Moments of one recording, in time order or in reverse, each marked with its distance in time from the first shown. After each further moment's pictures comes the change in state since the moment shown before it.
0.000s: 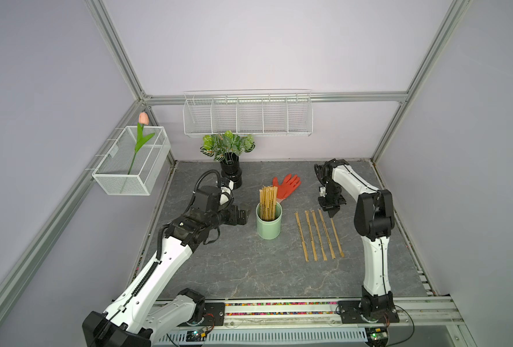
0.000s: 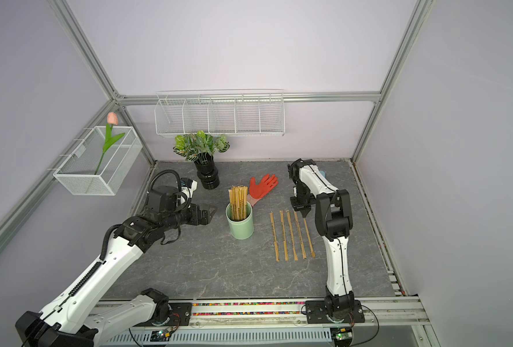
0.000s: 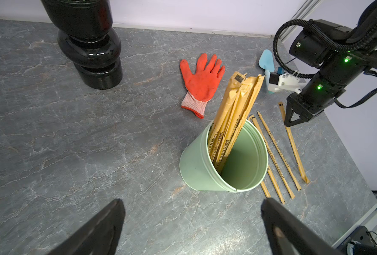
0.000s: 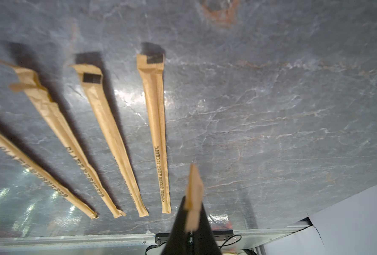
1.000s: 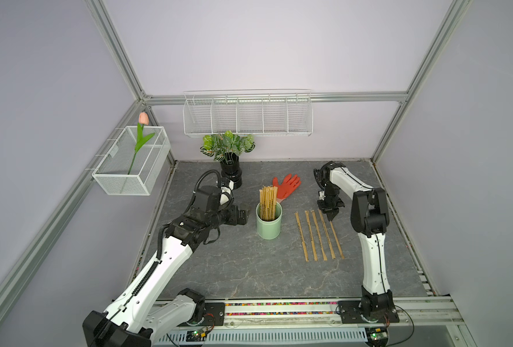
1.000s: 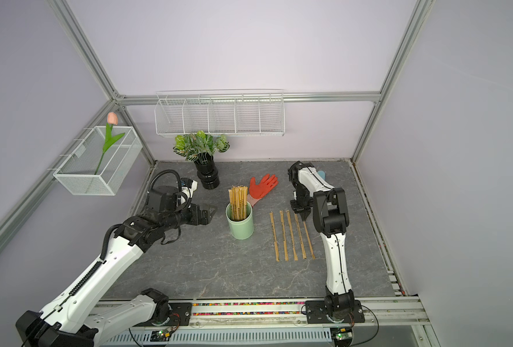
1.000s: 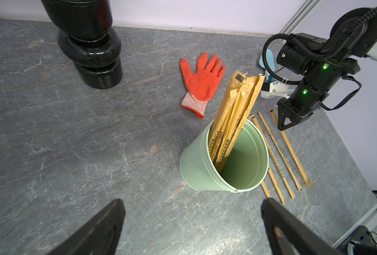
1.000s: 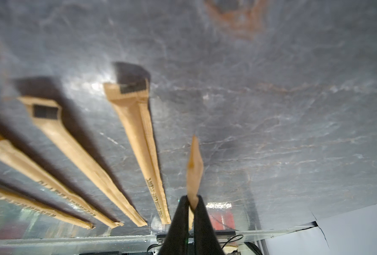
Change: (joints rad) left arm 0.000 0.003 0.000 0.000 0.000 0.000; right arm -0.012 0.086 0.013 -0.005 -0.015 -0.003
